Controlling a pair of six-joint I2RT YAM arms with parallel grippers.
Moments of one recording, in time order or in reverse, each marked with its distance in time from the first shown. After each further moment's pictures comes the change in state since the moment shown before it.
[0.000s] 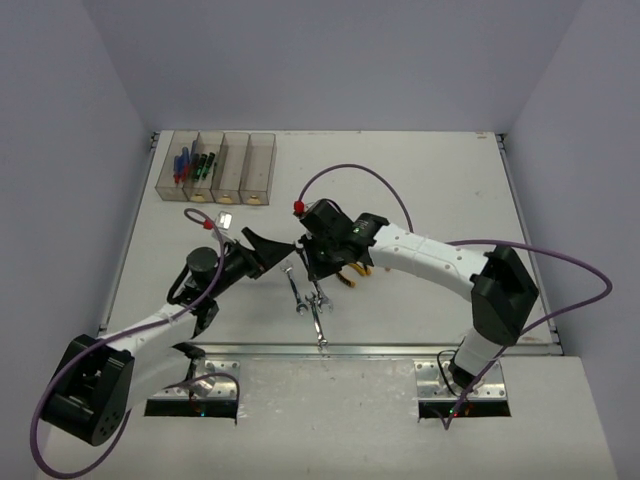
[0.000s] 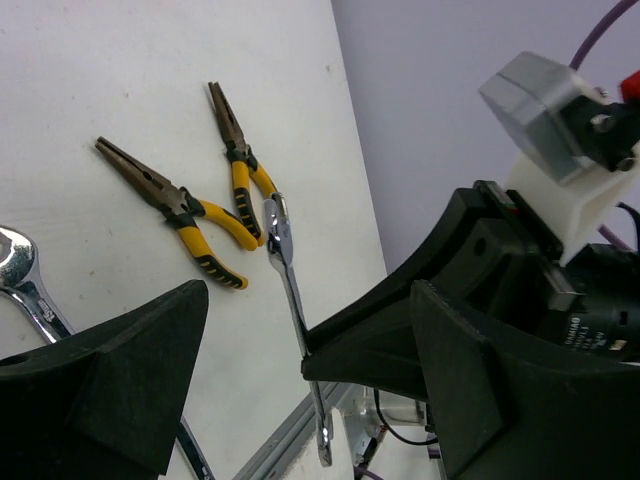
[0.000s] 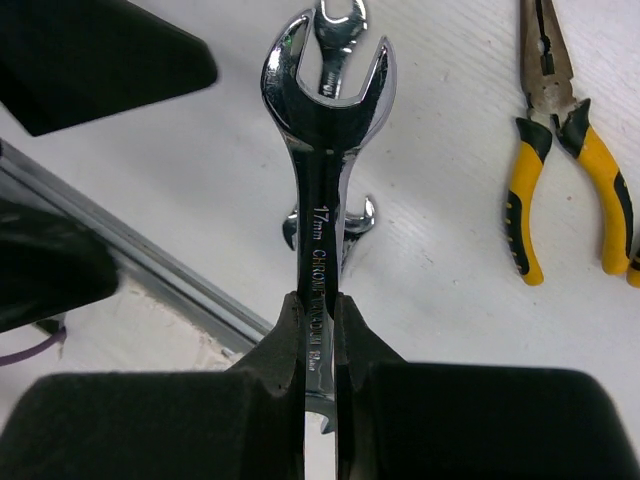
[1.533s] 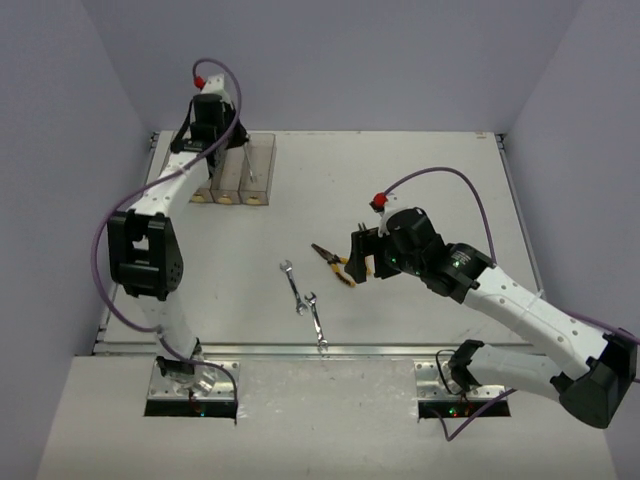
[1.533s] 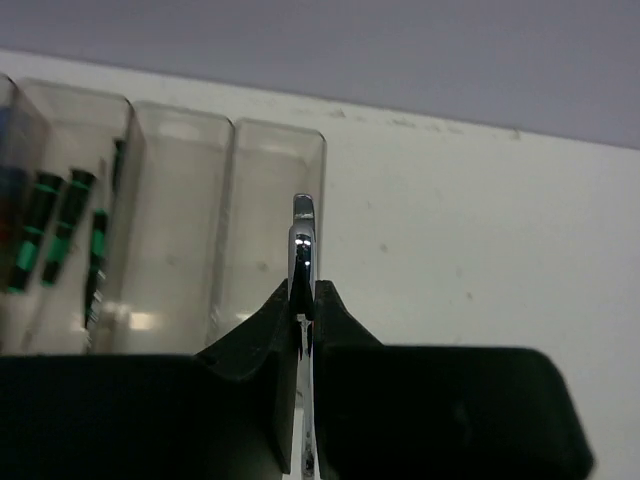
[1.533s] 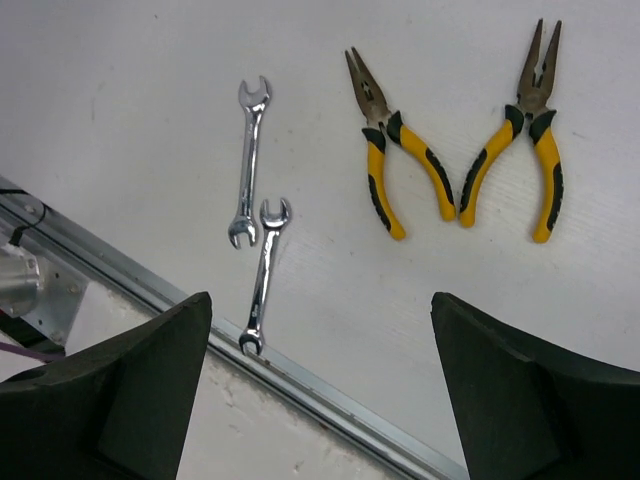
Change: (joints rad) left arm 0.203 0.751 1.262 -0.799 -0.355 0.702; right arm -0.153 -0.612 -0.356 0.096 0.075 -0.024
